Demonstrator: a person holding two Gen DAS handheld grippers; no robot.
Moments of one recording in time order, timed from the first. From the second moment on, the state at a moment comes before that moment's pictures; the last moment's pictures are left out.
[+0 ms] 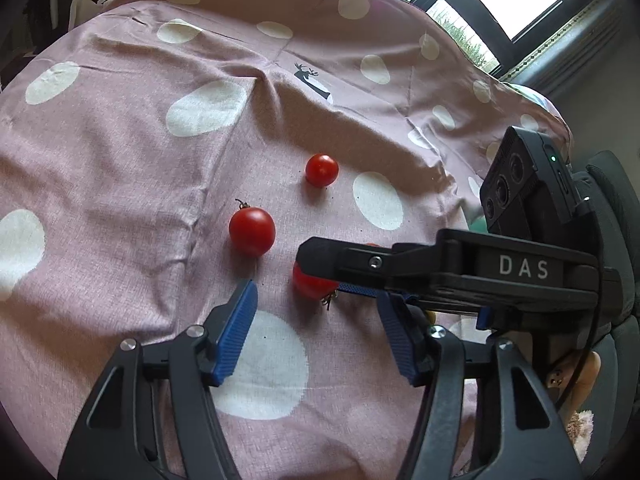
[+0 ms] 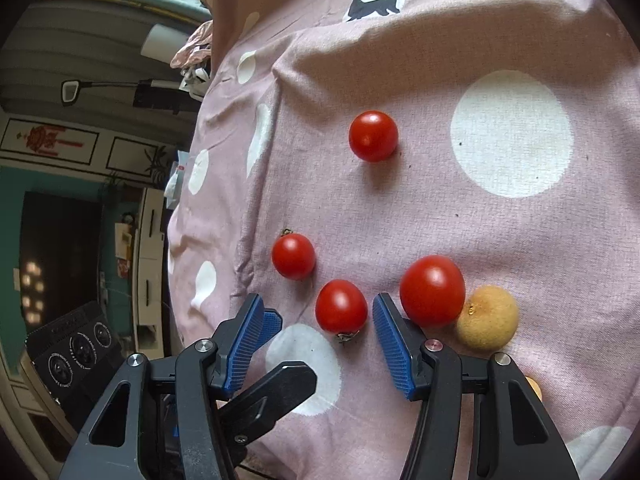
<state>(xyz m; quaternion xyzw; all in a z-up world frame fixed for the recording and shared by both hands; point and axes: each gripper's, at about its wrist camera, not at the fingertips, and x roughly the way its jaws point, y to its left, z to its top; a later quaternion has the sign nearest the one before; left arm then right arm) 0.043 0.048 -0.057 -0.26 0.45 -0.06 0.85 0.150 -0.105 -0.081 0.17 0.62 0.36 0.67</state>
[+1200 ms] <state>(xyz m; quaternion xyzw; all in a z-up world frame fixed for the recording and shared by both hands) 0.058 0.041 -0.074 -0.25 0.48 -0.04 0.84 0.143 -0.095 -0.086 0.14 0.61 0.36 0.69</state>
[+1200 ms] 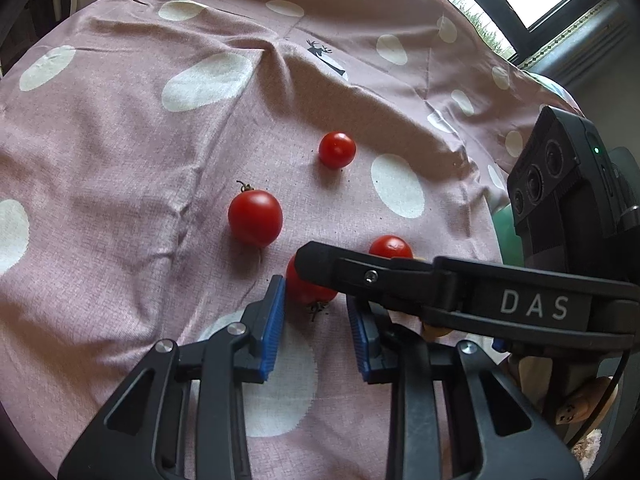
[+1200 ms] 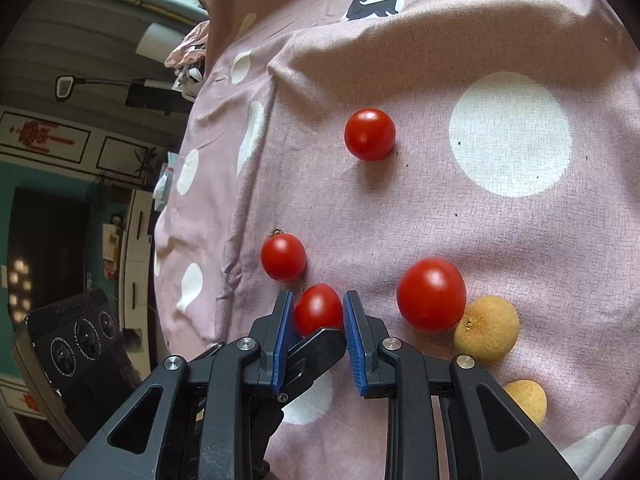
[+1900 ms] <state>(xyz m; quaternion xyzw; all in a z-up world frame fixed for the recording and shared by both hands) 0.055 0.031 -0.073 -0.23 0.49 -0.04 0.84 0.130 -0.087 -0.076 0.09 0.60 0.33 0.72</state>
